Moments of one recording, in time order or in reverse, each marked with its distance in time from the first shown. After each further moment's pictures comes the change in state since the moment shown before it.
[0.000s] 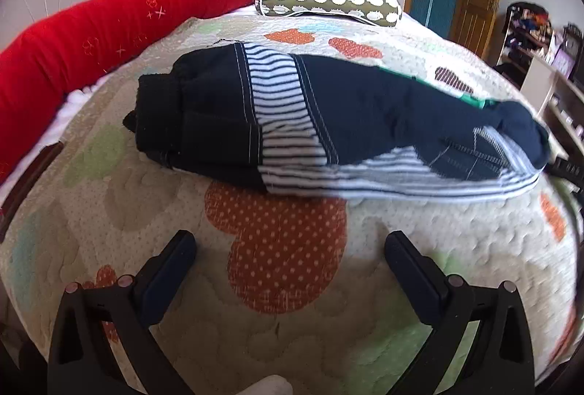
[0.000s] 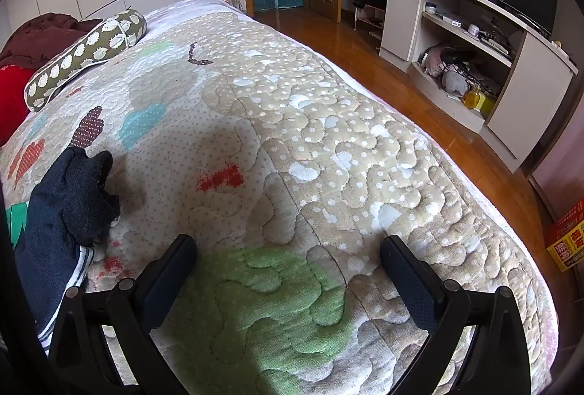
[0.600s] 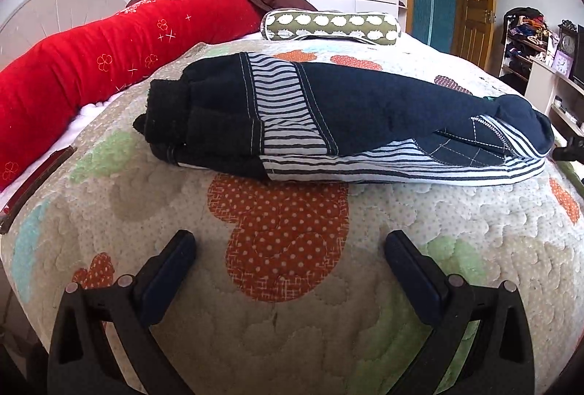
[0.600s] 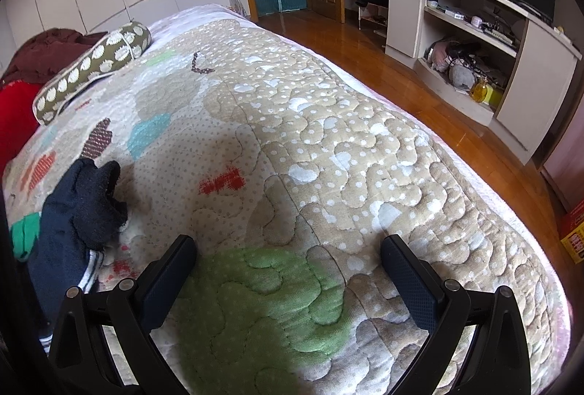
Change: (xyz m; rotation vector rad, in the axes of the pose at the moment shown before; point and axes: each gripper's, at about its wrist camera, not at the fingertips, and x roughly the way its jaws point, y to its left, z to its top) left arm -0.001 -0.002 -0.021 0.006 -0.121 0.033; right arm -0.005 -0.017 -0.004 0.080 -0.025 0.116
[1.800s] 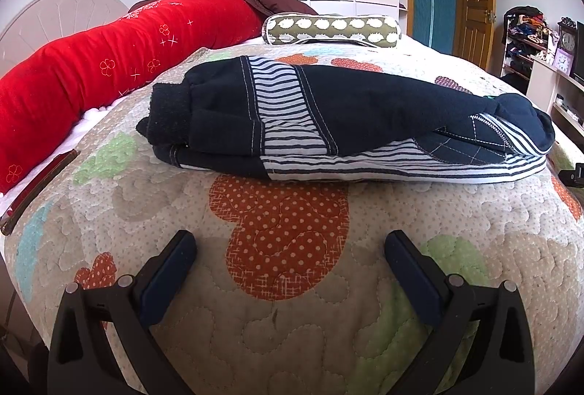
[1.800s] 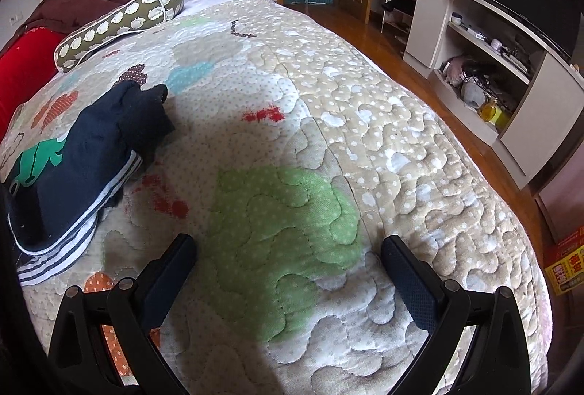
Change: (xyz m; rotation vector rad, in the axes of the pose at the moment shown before) left arm -0.003 -0.005 -0.003 0.012 -0.021 0.019; right arm -0.024 0.024 -0.038 -0.193 0.051 -0.063
